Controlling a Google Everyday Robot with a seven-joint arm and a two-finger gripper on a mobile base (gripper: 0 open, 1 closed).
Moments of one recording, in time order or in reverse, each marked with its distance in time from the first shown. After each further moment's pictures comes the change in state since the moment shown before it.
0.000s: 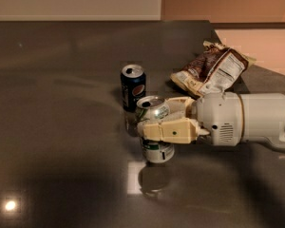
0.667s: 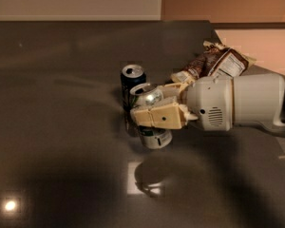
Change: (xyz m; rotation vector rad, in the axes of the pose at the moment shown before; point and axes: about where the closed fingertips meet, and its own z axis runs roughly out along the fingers) arm 0.021 0.013 0.009 -0.121 -0.082 -0.045
